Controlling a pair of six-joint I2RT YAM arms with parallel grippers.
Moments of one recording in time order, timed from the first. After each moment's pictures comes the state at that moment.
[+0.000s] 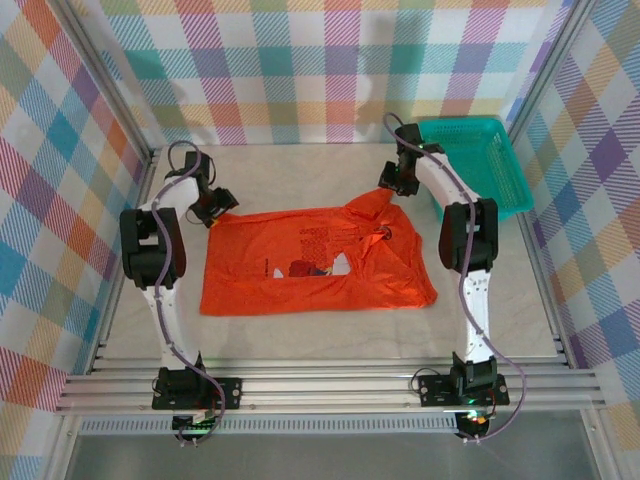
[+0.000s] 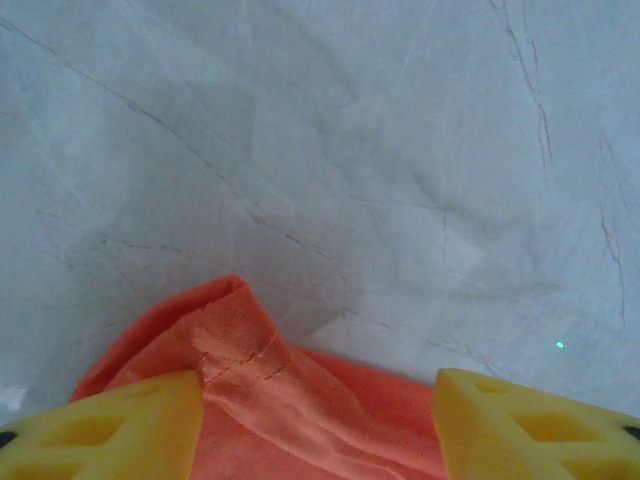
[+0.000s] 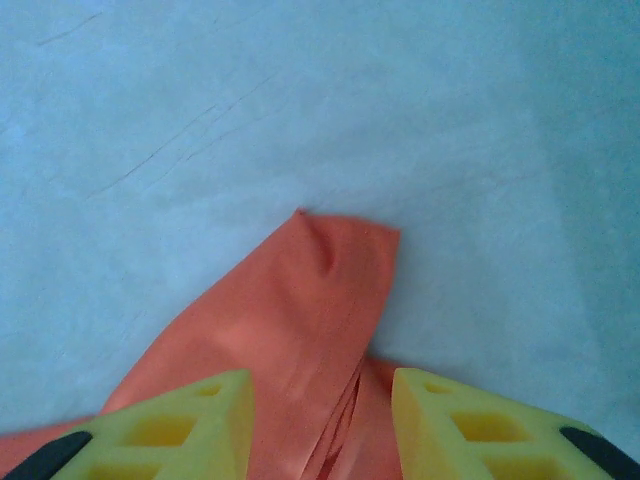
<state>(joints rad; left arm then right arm) 0.05 2.15 1.66 -0.72 0.15 -0.60 0.22 2.36 2.11 -0.88 -0.07 0.48</state>
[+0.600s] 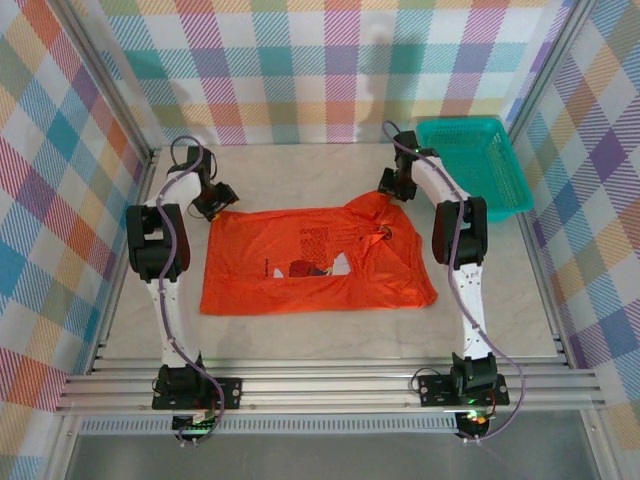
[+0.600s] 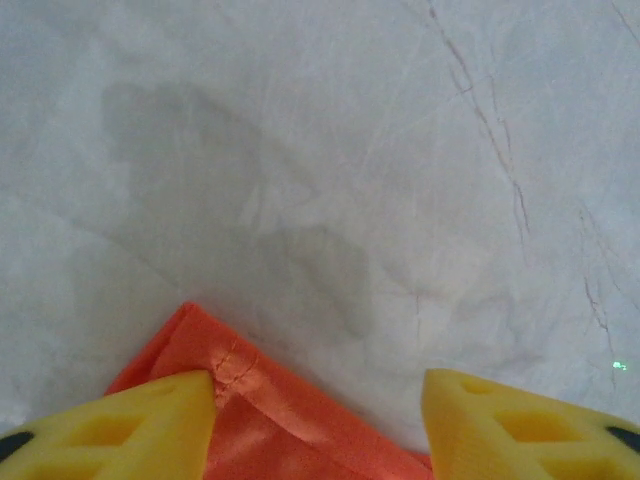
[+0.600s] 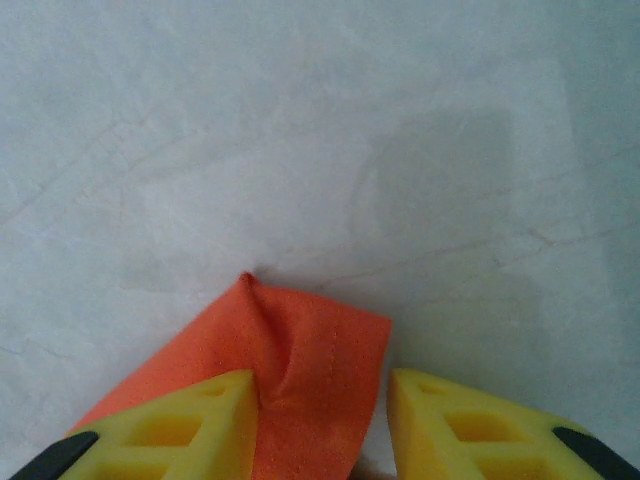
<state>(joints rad) 0.06 2.26 1.80 -0.74 0.14 -0.58 0.20 2.51 2.22 -0.88 -0.11 0.47</state>
